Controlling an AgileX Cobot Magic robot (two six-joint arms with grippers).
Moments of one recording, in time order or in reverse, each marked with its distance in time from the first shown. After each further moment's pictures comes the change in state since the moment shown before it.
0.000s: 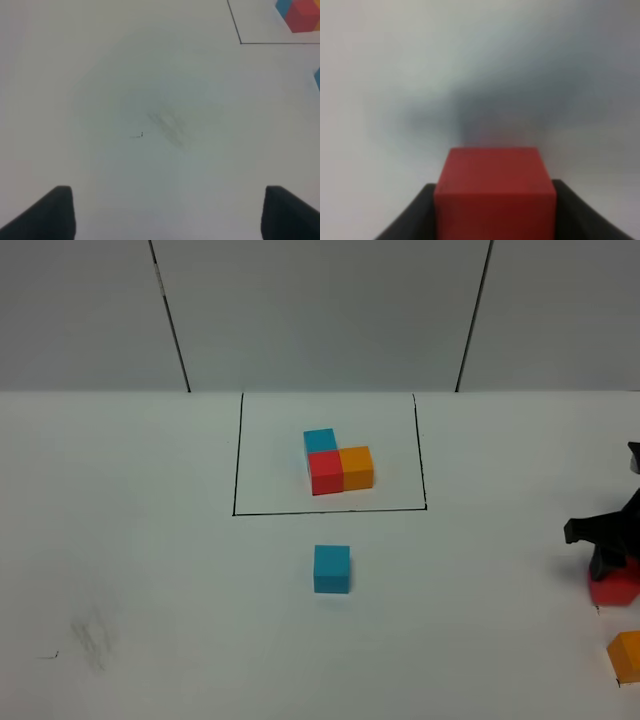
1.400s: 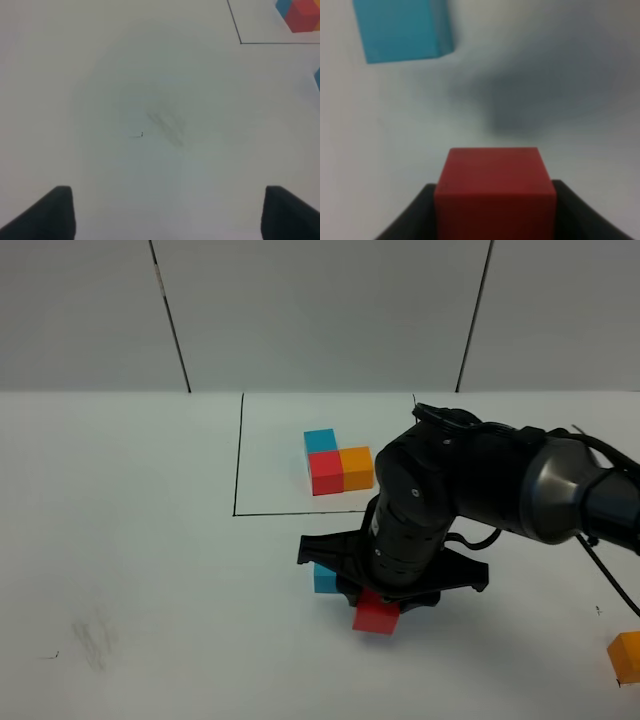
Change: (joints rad) left arm 0.000 0.000 0.000 0.000 0.000 0.000; right arm 0.783 0.017 -0.211 -0.110 0.150 0.883
